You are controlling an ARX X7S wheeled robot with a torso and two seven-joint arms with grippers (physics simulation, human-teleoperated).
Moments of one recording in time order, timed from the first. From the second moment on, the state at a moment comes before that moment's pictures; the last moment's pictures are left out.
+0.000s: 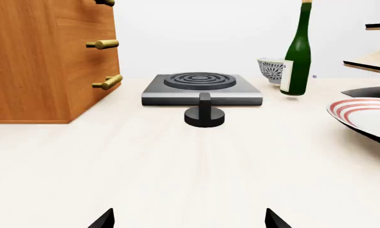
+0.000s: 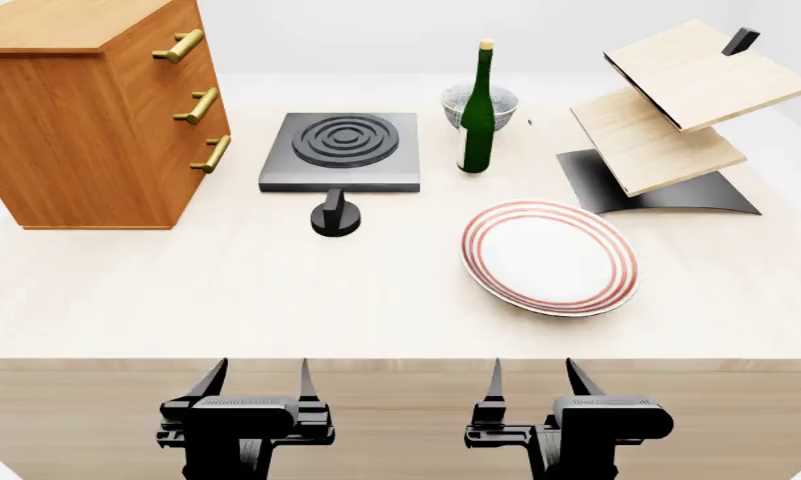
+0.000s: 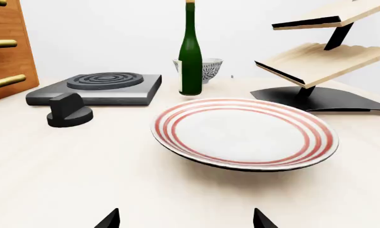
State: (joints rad) left arm 0.00 0.00 0.00 0.00 0.00 0.00 0.00; right arm 0.00 0.00 0.00 0.00 0.00 0.00 0.00
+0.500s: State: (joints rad) left arm -0.11 -0.10 0.03 0.30 -0.17 -0.59 -0.04; right arm 0.04 0.07 -0.02 -0.31 0.06 0.39 0.09
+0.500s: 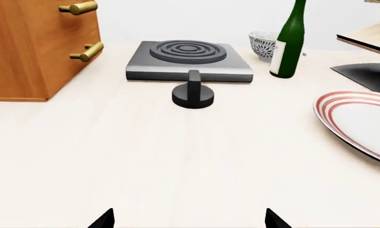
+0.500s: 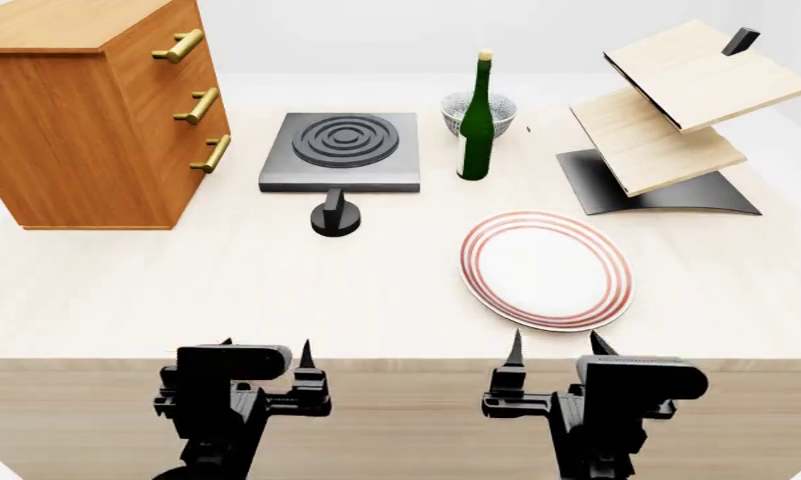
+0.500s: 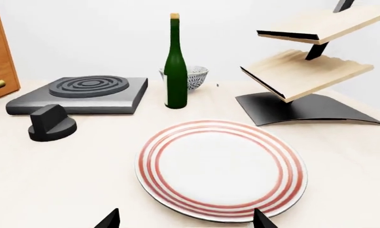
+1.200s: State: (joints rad) left arm -0.32 -0.14 -0.09 0.79 -0.39 -1.30 -0.06; right arm 0.17 0.10 0.08 -0.85 0.25 0.97 0.10
